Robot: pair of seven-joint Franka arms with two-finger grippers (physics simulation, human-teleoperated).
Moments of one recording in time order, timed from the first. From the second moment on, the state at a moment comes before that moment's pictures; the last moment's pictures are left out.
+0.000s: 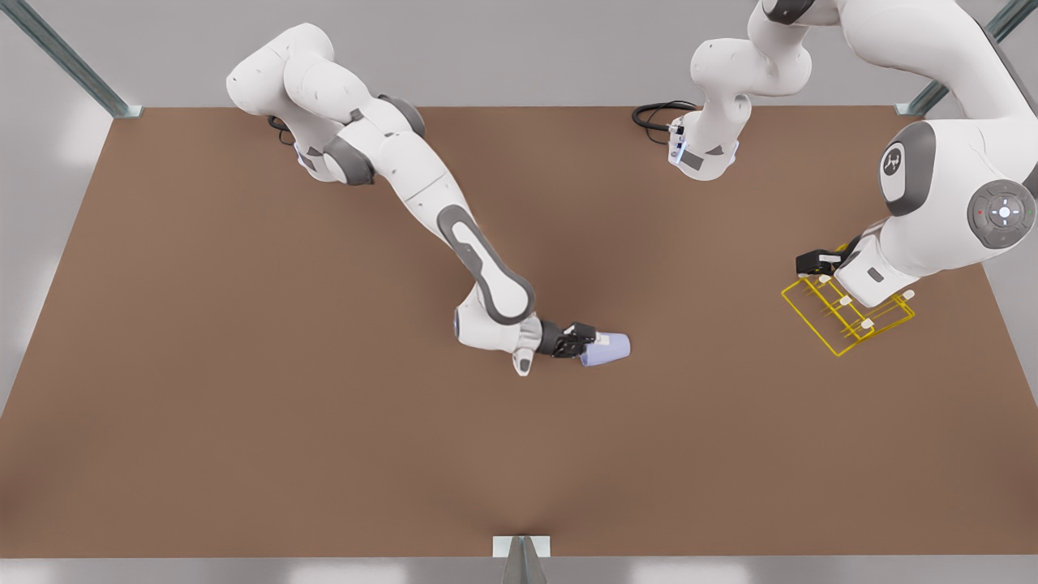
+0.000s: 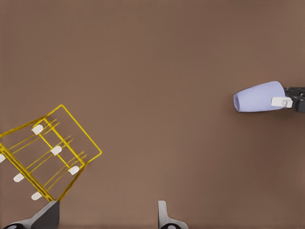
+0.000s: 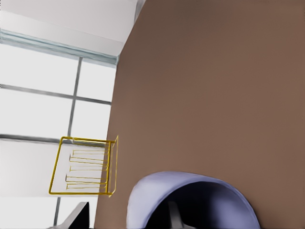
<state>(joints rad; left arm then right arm) -0.14 0.18 0.13 -1.44 0.02 1.37 0.06 0.84 1.24 -0.13 -0.95 1.90 2.38 -0.72</state>
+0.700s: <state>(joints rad) -0.44 0.45 0.05 -1.53 0.00 1.72 -0.63 0.47 0.77 -0.22 -1.17 0.75 1.77 -0.74</state>
